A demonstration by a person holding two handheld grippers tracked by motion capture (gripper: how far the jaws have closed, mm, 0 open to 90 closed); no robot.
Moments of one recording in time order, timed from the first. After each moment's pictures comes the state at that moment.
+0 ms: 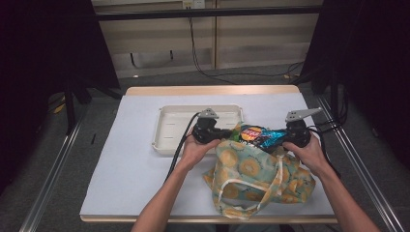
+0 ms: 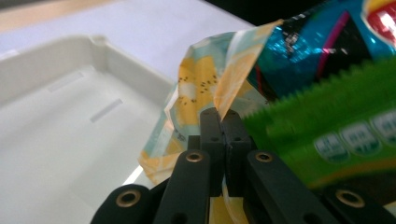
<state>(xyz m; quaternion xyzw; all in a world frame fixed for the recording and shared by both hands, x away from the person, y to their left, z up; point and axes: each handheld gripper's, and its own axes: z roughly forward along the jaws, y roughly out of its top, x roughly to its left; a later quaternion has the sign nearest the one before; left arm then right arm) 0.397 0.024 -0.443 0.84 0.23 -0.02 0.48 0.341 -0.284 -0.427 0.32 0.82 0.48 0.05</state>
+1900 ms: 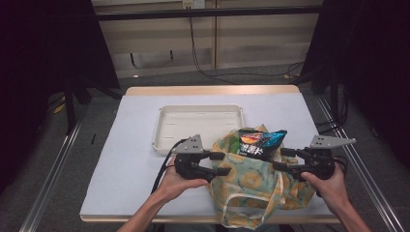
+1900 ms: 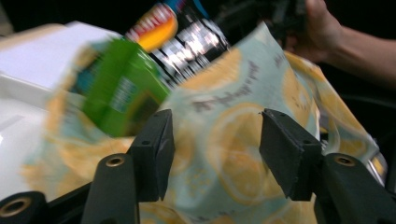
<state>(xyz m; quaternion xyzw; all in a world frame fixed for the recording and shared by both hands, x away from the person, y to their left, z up) 0.285 0.070 -0.410 0.83 0.11 -0.03 0.54 0.239 -0.291 -0.409 0.38 0.76 0.52 0.09</state>
